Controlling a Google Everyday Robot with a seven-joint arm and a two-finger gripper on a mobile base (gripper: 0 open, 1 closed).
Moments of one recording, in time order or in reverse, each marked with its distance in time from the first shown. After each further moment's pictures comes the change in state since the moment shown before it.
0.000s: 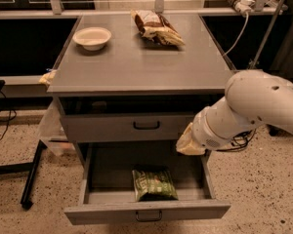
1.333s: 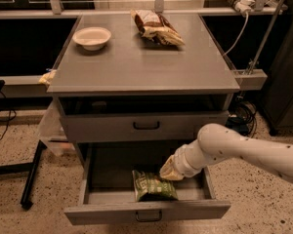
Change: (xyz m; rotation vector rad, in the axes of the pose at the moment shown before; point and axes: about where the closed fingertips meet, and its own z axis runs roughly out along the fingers) arm 0.054 0.006 0.194 -0.113 -0.123 -0.066
